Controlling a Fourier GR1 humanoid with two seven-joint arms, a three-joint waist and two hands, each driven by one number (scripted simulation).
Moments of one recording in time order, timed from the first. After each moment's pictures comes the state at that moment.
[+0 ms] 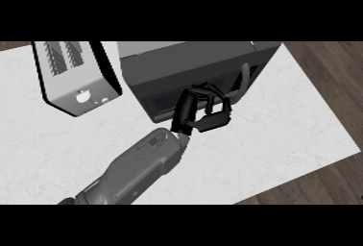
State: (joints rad) left arm -0.83 0.00 -0.75 -0.84 0.75 0.57 -0.46; right arm -0.06 -0.52 -0.29 -1.64 -0.37 0.59 -0.45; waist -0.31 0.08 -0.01
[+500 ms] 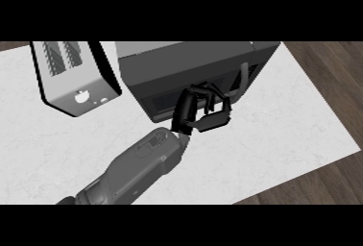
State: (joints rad) left arm -0.84 0.00 -0.76 -0.82 0.82 0.56 -0.54; right arm -0.10 -0.57 -0.33 -1.61 -0.41 0.61 -0.42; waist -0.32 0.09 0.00
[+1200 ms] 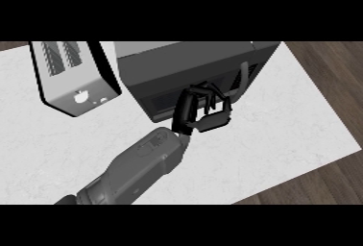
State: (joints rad) left arm -0.85 0.00 -0.79 -0.80 0.89 0.55 -0.63; right arm -0.16 -0.65 -0.38 -1.55 -0.44 0.62 -0.41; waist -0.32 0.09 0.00
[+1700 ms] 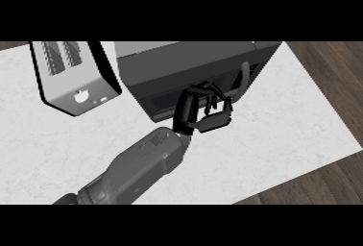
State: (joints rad) left arm -0.86 0.00 -0.81 -0.78 0.93 0.55 -0.67; right arm -0.20 -0.72 -0.42 -1.52 -0.42 0.63 -0.41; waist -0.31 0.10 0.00
